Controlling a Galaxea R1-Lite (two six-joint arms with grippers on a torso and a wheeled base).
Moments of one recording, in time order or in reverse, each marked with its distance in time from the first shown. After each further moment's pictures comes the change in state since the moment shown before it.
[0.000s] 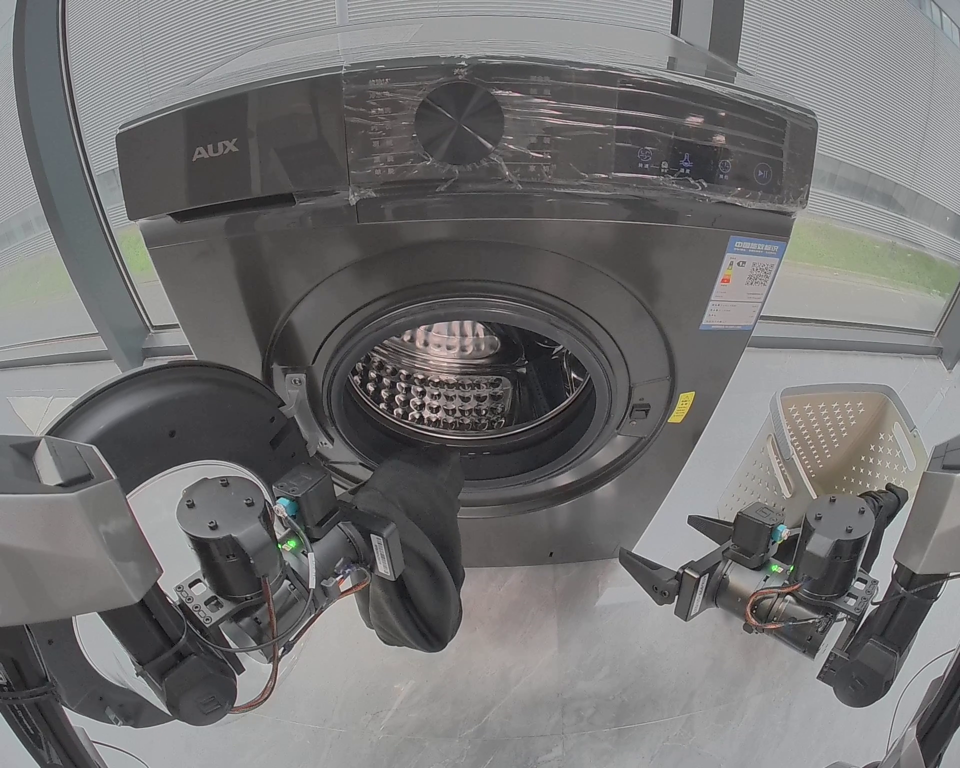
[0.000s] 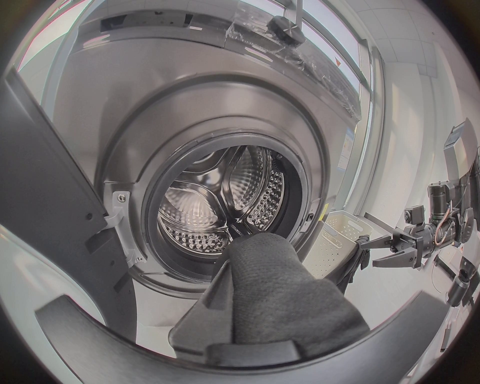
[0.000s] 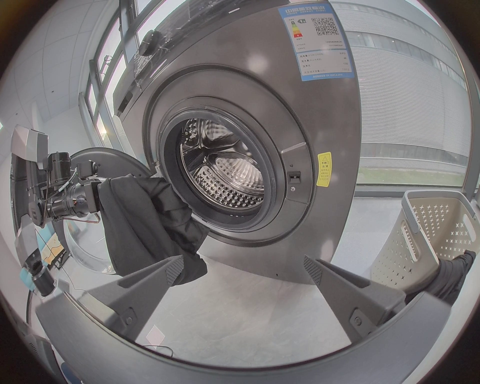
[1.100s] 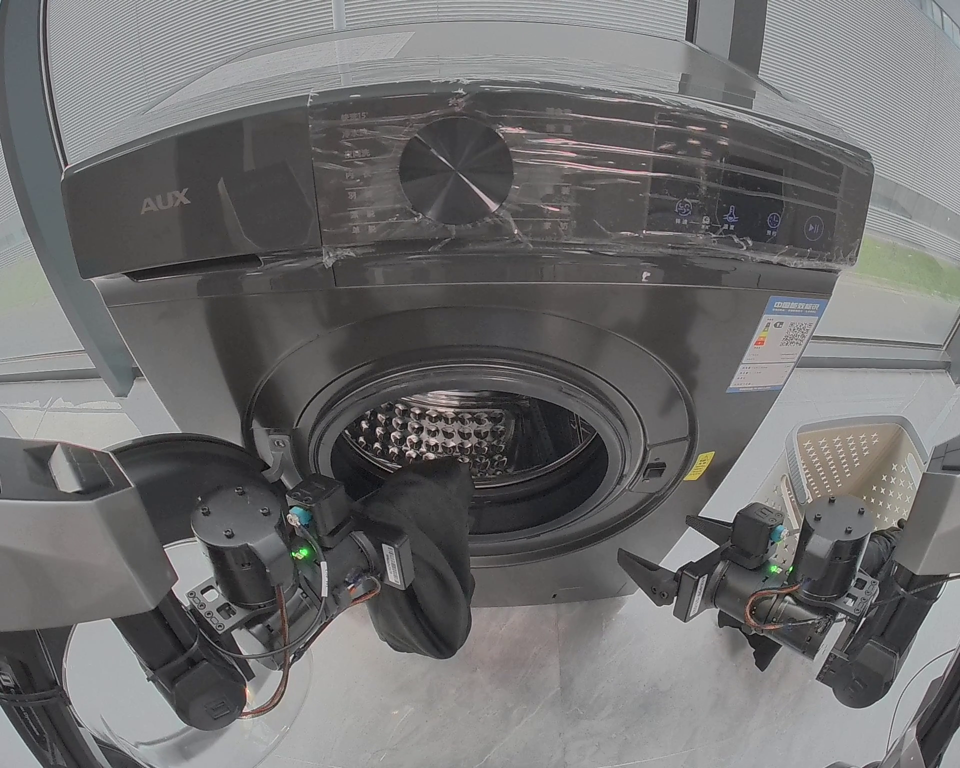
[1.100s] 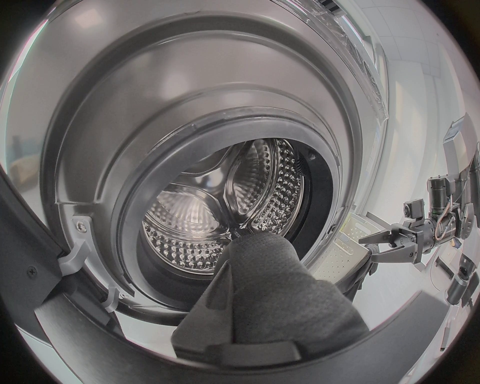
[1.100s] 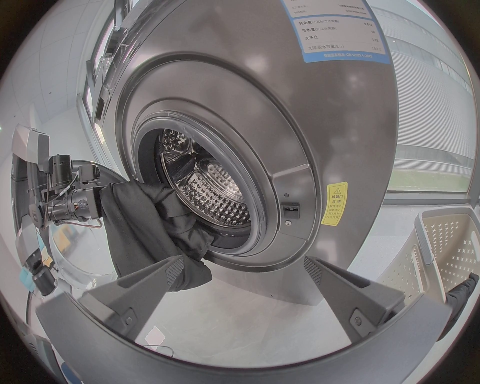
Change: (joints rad) left arm -0.021 0.028 -0.004 0.000 0.008 -0.004; right arm 0.005 0.000 0.000 0.000 0.000 -0.001
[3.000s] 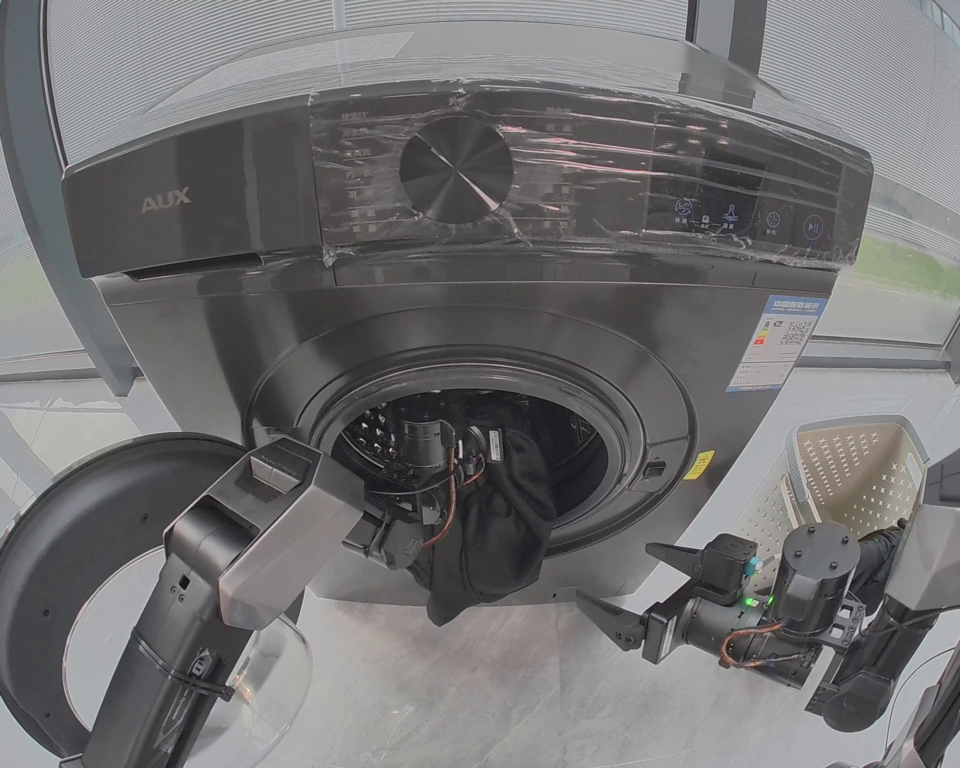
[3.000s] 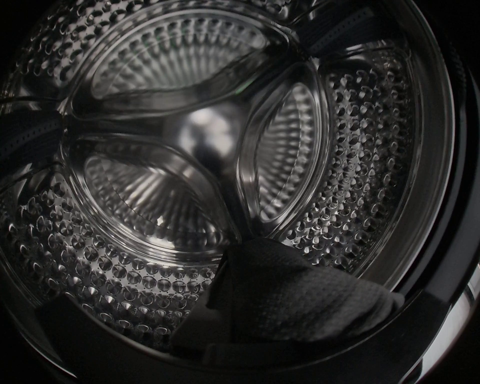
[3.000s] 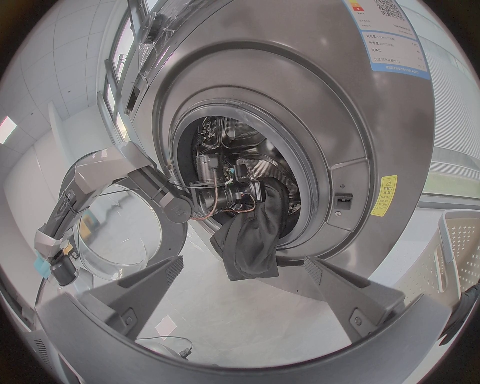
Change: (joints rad) left arm 0.094 0.676 -1.321 0.589 -0.007 -0.036; right arm 0.148 -0.003 0.011 -0.001 -0.003 0.005
